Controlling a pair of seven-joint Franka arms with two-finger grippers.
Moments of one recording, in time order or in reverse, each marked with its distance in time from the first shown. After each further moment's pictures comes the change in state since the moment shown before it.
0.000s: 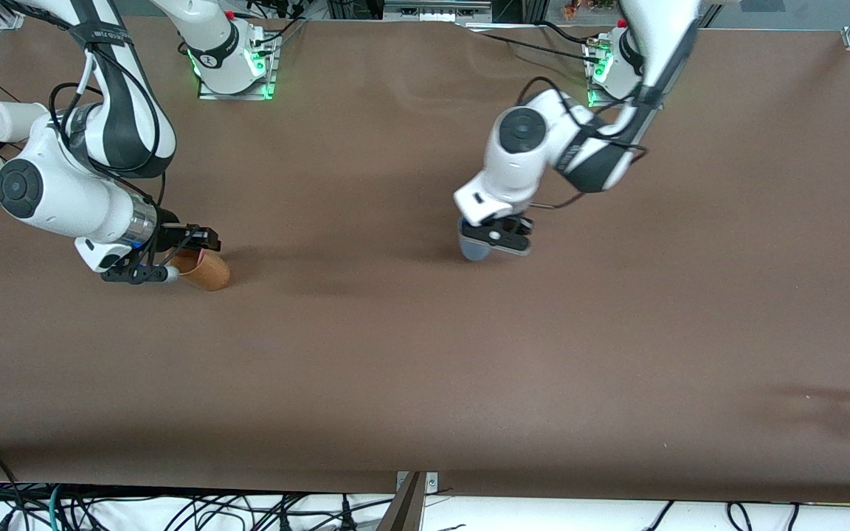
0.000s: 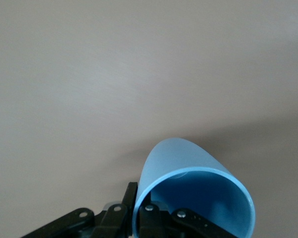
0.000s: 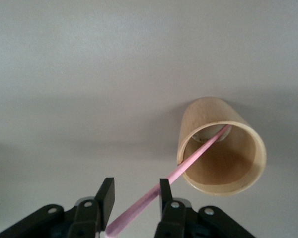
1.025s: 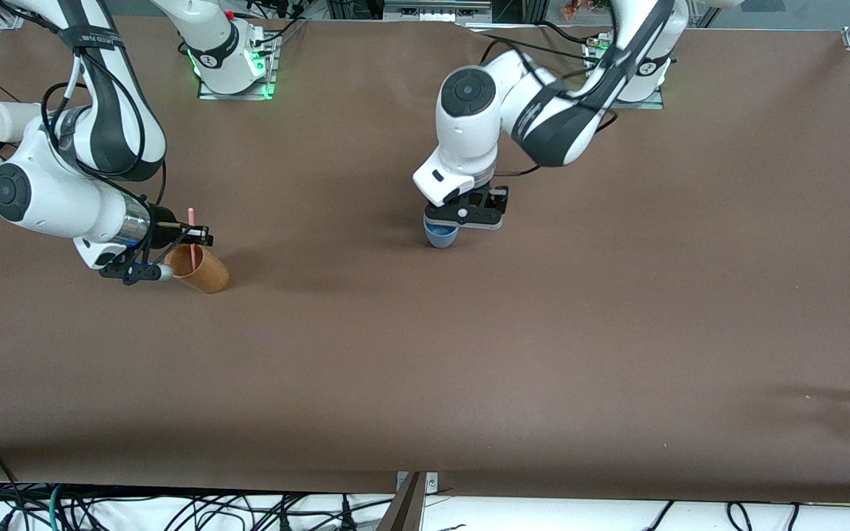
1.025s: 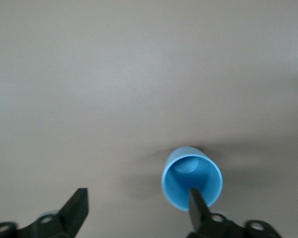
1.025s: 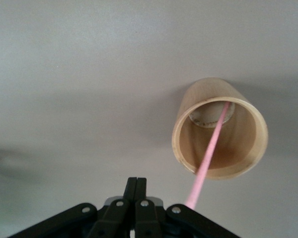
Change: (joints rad) left arm -0.055 -0.055 0.013 0.251 0.000 -0.352 -0.130; right arm -0.016 -0.004 -0.015 -0.010 0.047 -0.033 -0.003
